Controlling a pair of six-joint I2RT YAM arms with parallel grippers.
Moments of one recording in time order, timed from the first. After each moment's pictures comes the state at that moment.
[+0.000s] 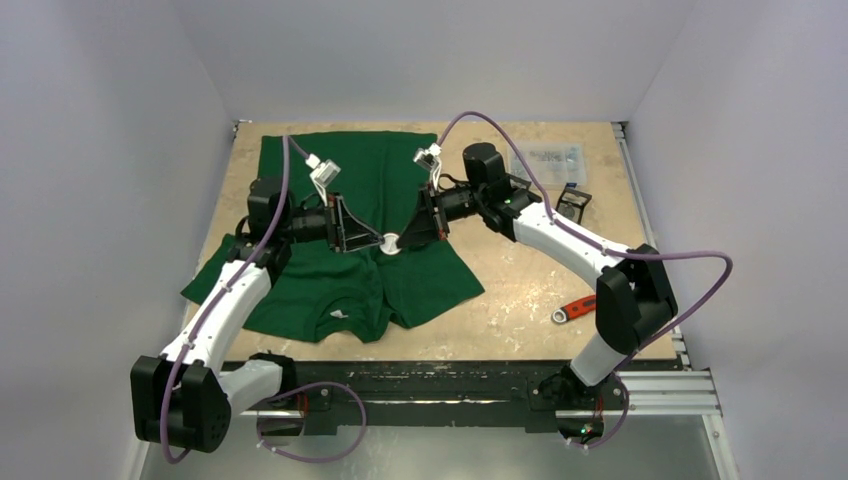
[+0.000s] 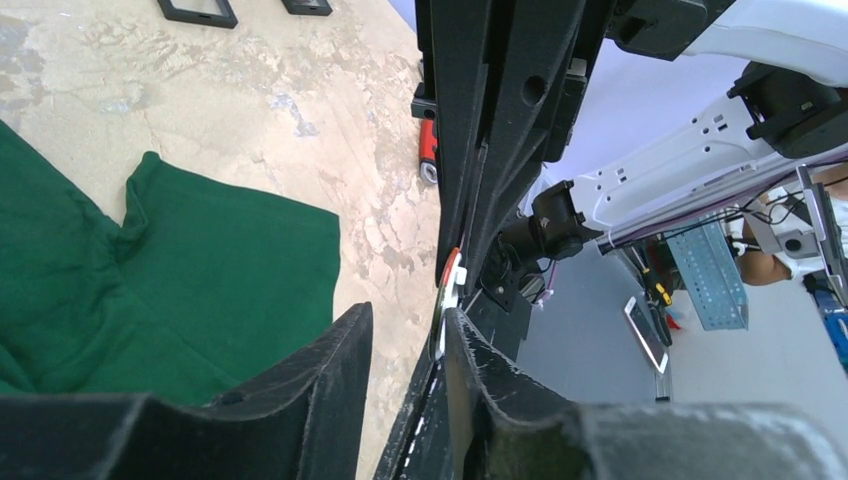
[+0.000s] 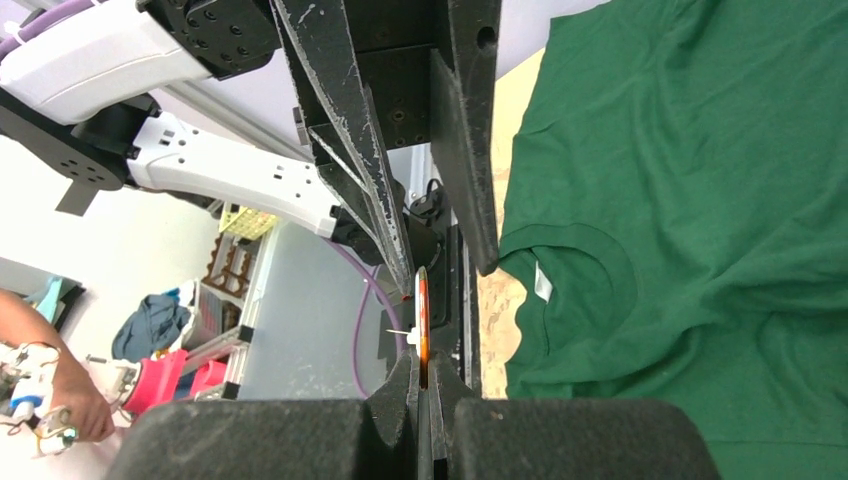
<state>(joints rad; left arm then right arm) -0.16 1.10 0.79 -0.01 1.09 -0.45 0.60 1.63 1.25 0.00 -1.12 0.39</state>
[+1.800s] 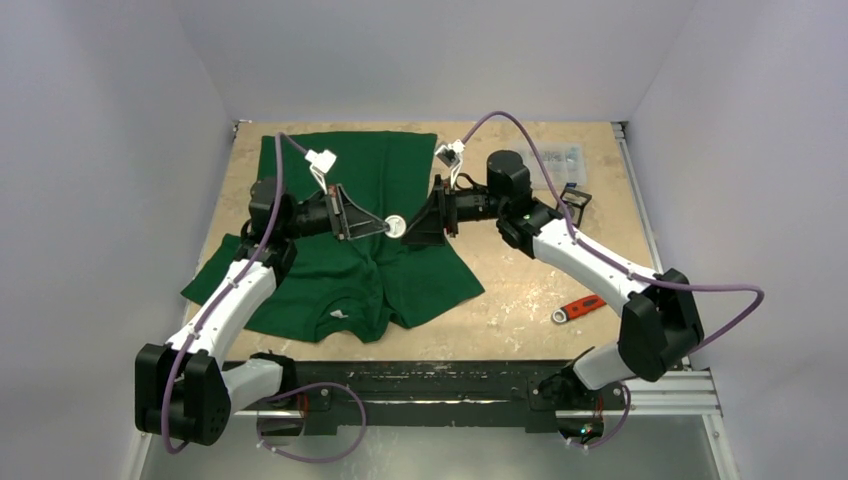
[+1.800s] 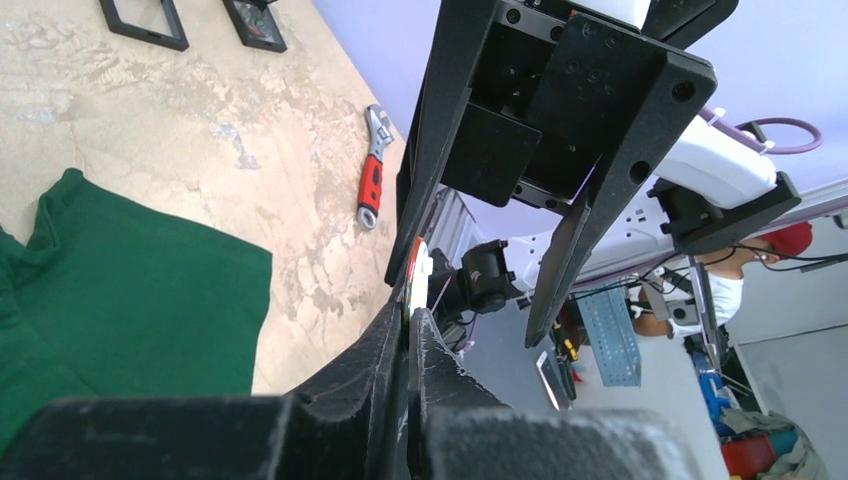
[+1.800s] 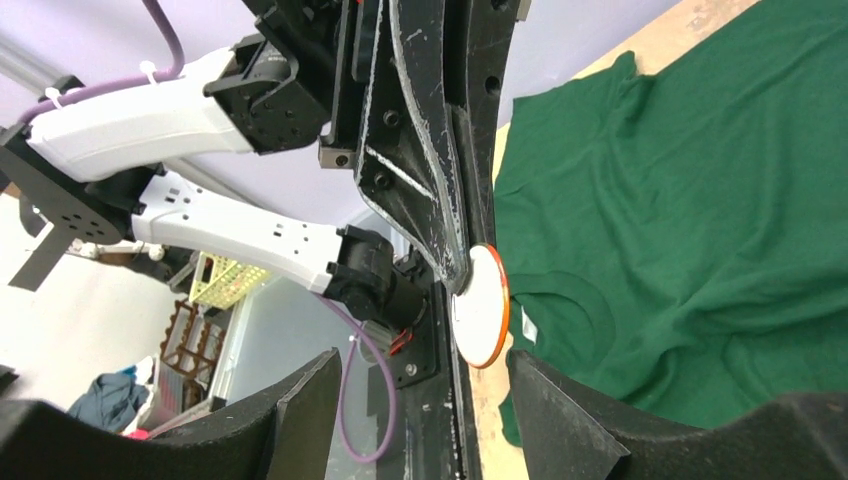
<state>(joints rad) -0.18 1.13 0.75 0.28 1.06 -0.84 0.60 1.47 1.11 0.17 -0.98 0.52</state>
